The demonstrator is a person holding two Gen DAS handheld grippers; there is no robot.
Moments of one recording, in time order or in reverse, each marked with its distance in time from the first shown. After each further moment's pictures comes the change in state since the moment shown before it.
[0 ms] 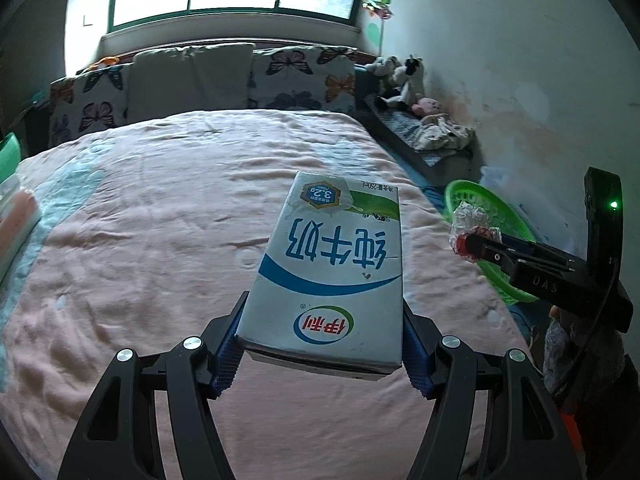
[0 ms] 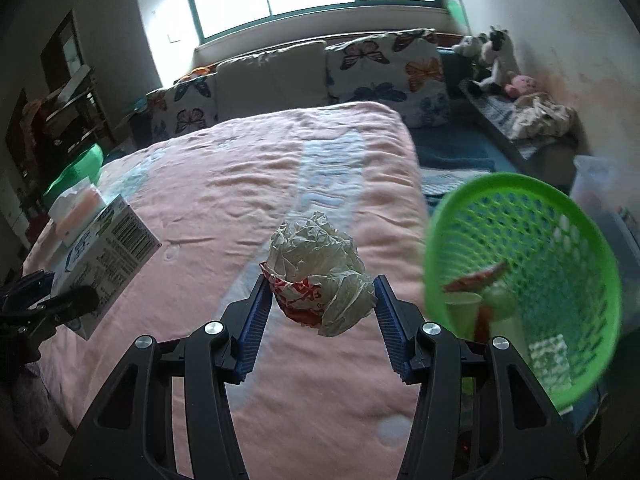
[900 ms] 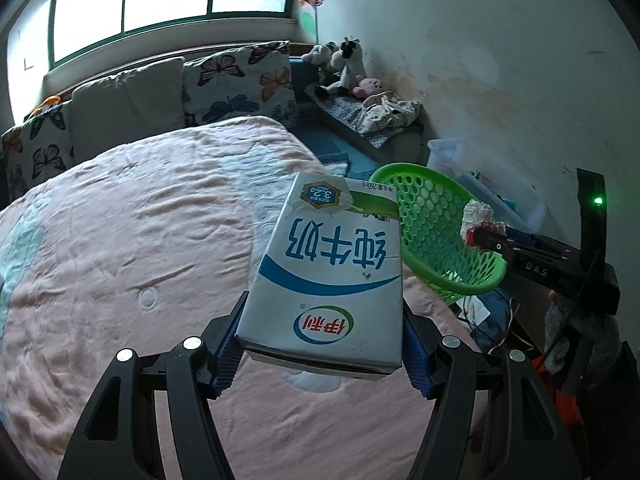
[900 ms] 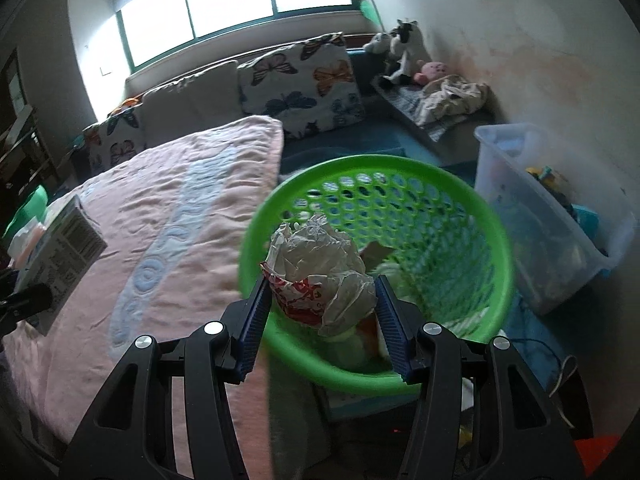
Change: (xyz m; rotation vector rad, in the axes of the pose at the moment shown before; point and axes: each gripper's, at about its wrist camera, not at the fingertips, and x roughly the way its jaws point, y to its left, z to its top) left arm 0.023 -0.091 0.025 0.165 0.031 -0.092; right arm -0.052 -0.113 -0.026 0.142 -0.039 -0.194
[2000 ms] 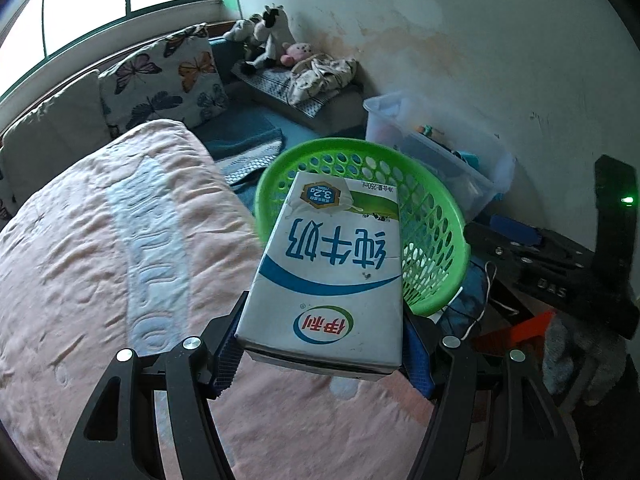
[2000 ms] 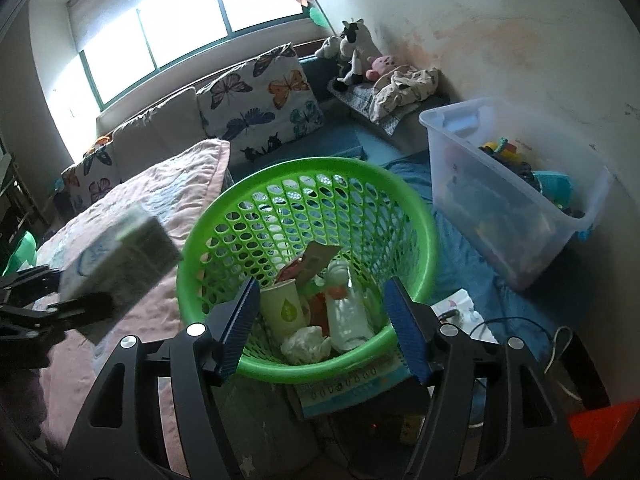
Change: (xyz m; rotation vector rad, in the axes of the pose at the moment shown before) left arm 0.085 -0.101 0.044 0.184 0.129 -0.112; right arm -0.023 -0.071 -0.014 0.146 -0.036 -0.039
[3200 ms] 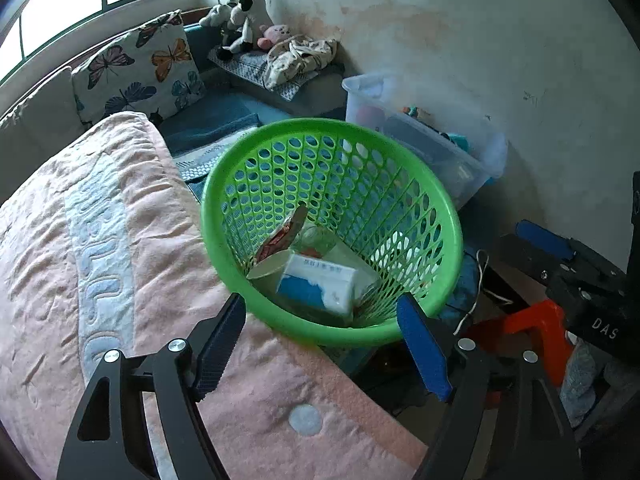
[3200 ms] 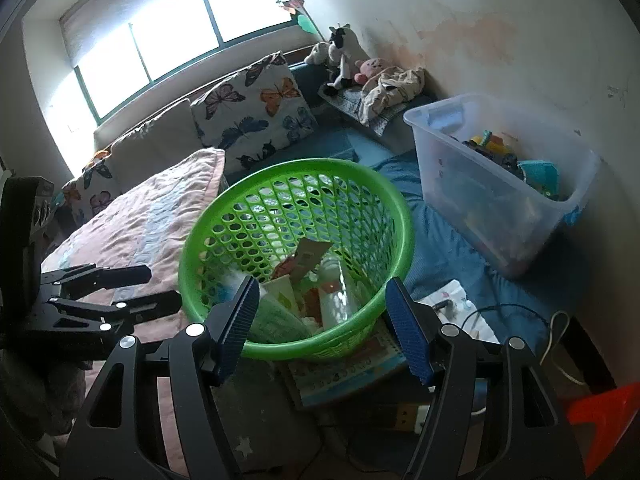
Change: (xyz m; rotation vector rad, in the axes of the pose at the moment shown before) left arm 0.039 -0.022 0.012 0.016 0.045 -0.050; right arm -0.025 -0.014 -0.011 0.045 -0.021 0.003
